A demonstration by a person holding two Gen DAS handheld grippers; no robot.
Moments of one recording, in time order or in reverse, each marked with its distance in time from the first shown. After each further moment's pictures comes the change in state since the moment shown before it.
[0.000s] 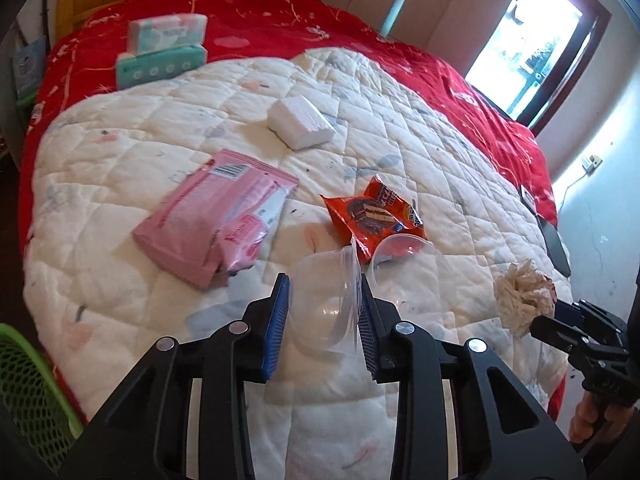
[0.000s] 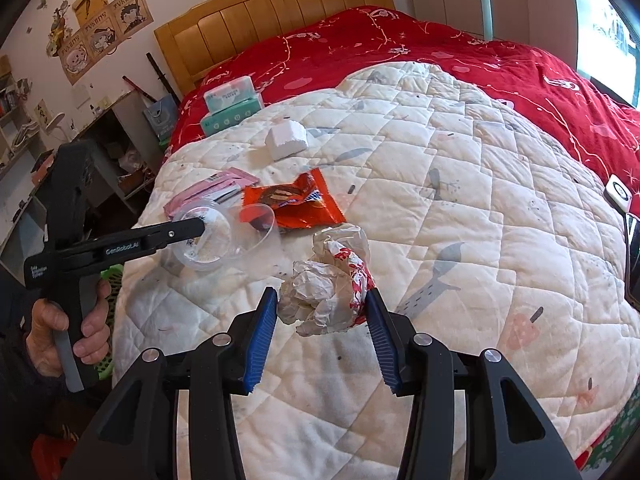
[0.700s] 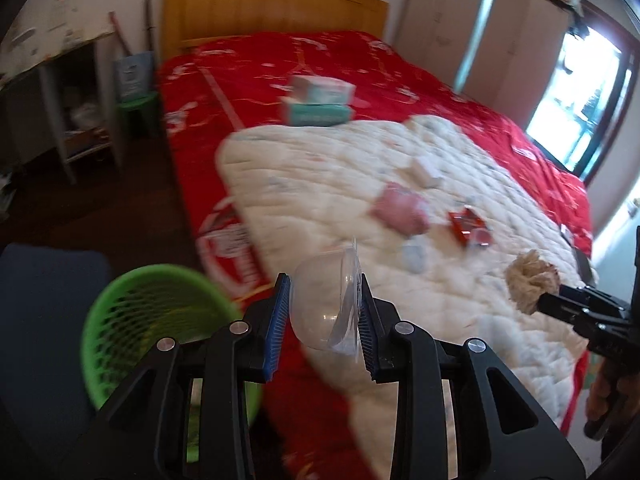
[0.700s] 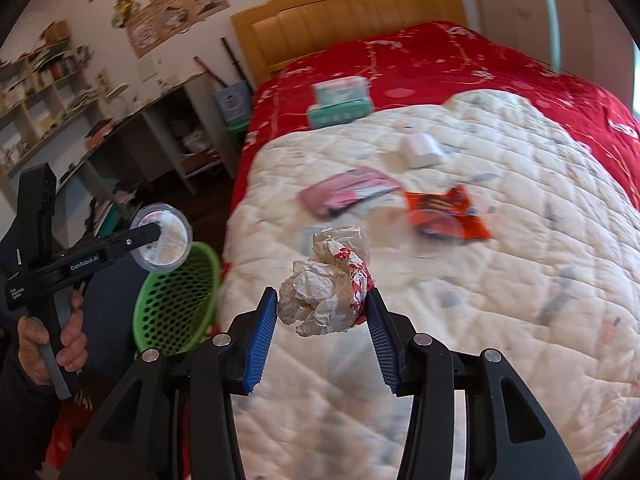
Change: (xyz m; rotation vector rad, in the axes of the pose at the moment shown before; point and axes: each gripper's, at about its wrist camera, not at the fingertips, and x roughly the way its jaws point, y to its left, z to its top) left arm -0.186 0.106 -0.078 -0.121 -0.179 0.276; right arm -0.010 0.144 -0.013 -0.162 0.001 0.189
